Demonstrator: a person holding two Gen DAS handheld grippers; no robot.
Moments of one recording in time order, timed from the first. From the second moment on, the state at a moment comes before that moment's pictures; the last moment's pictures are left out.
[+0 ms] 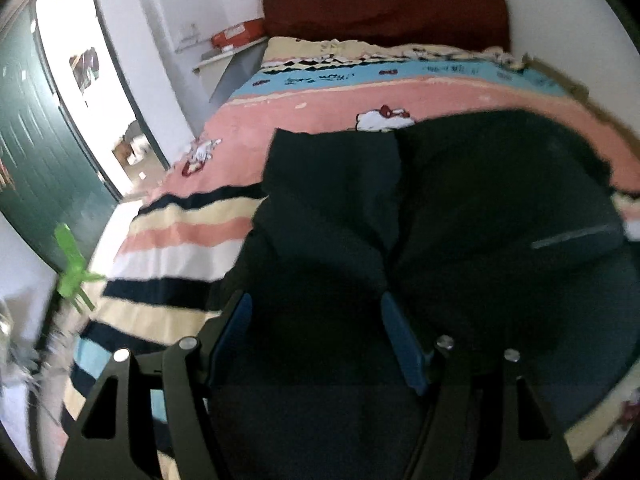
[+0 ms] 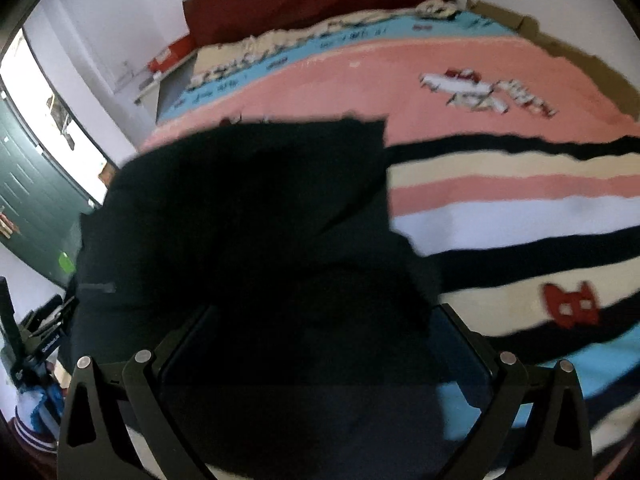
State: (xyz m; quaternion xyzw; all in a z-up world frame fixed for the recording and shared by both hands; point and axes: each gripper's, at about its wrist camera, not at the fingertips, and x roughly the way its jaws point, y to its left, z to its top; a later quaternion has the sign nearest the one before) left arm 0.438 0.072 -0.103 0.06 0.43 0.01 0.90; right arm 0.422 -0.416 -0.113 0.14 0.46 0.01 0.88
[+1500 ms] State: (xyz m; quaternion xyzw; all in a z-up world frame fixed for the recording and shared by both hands) left arm 0.523 0.176 -0.223 -0.34 0.56 -0.29 0.69; right arm 0.499 -0.467 -0.268 0.39 0.55 0.24 0.70
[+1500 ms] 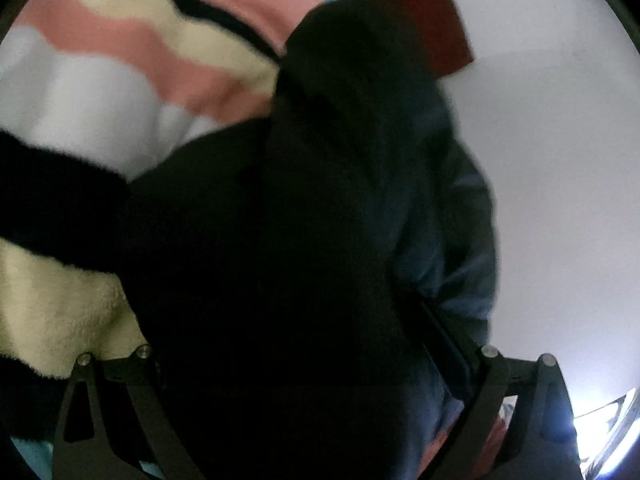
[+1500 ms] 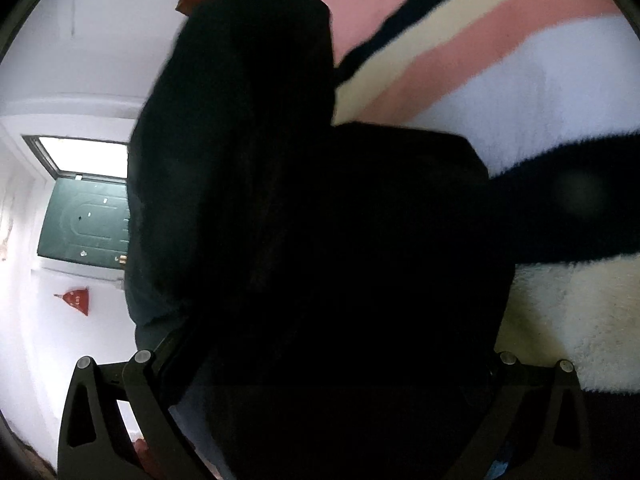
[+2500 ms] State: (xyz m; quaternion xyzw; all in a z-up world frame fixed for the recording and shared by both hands) left arm 0.446 0.115 -0.023 -0.23 0.39 -0.32 0.83; right arm 0.457 -0.412 -0.053 0.24 0.39 0.28 0.85
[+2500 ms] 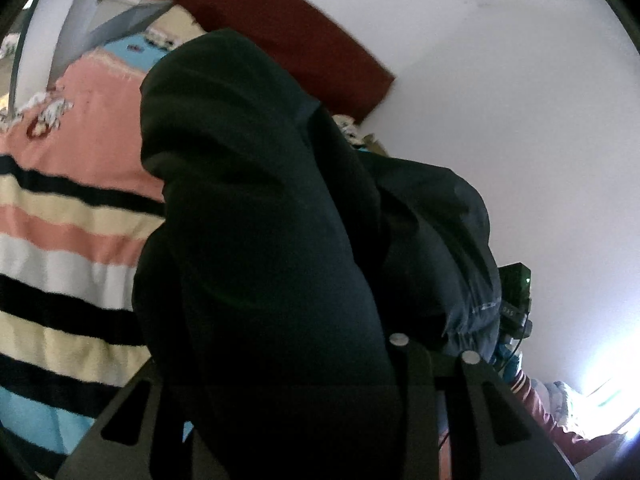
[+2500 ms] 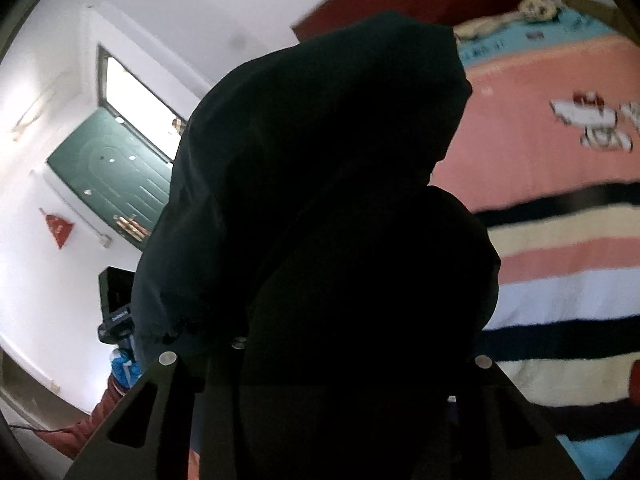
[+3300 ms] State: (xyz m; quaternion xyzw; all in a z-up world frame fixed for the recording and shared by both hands) left arm 0.400 0.184 -0.136 -0.28 0.48 -0.28 0.78; right arm 0.423 -0.432 -0.172 0.30 0.49 0.15 0.81
